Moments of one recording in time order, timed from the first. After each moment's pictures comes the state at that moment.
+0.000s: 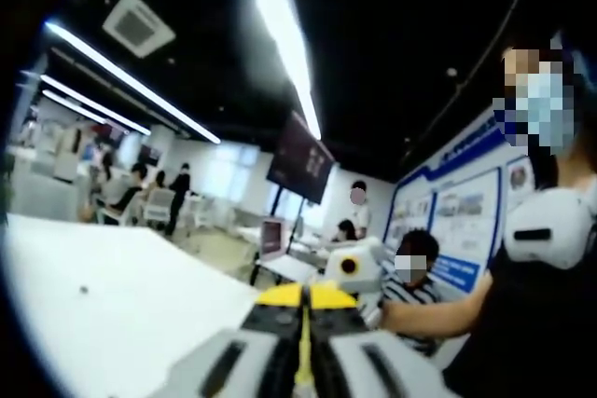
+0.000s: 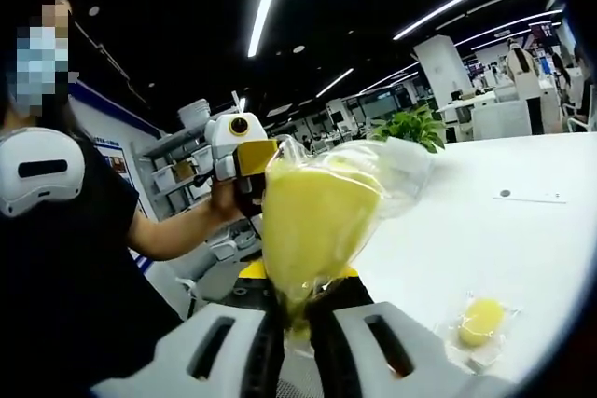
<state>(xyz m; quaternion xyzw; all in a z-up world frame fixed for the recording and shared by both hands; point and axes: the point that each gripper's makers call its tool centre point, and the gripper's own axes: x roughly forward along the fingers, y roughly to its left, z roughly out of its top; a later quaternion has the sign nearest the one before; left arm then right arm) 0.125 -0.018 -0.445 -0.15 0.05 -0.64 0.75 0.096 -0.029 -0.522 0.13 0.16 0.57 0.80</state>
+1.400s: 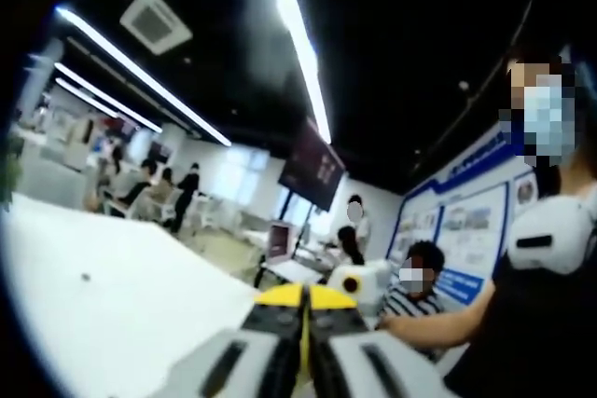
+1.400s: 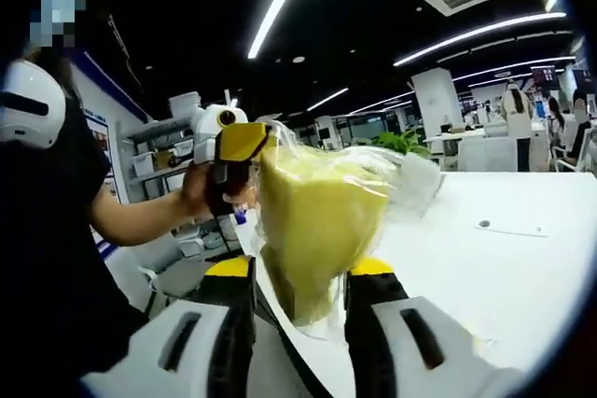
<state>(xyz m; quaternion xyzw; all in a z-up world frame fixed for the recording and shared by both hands) 0.139 -0.011 -0.458 -0.18 0.06 -0.62 0.77 0.128 -0.022 -0.551 0.08 0.10 0.53 0.84</state>
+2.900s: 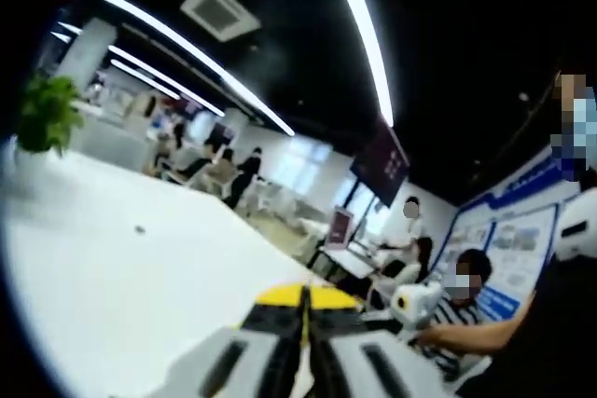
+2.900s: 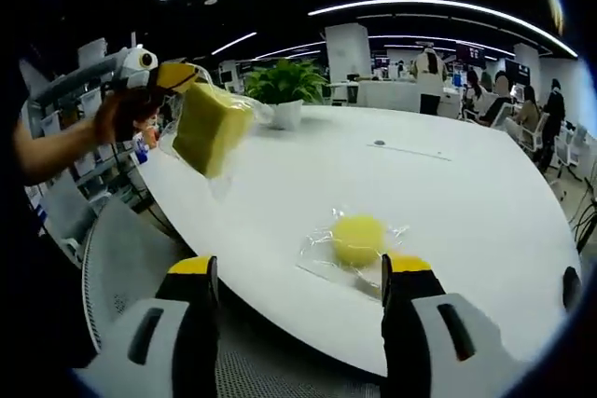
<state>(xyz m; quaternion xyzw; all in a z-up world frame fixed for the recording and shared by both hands) 0.183 0.030 -0.539 -0.21 0.13 -0.50 0.83 0.134 -0.127 -0.686 -0.02 0.24 0.31 0.92</state>
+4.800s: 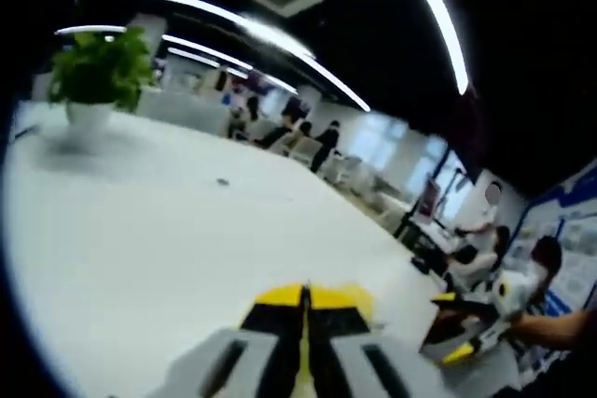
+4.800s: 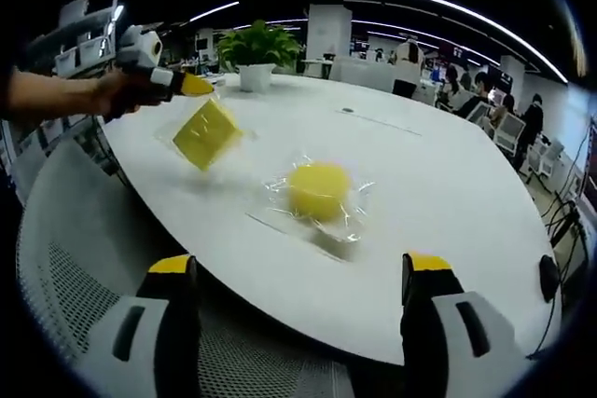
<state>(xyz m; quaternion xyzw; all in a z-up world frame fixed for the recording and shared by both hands) 0.267 0.062 -0.679 -0.16 0.22 -0.34 0.90 0.136 -0.160 -0.744 -0.09 0.28 0.24 0.93</state>
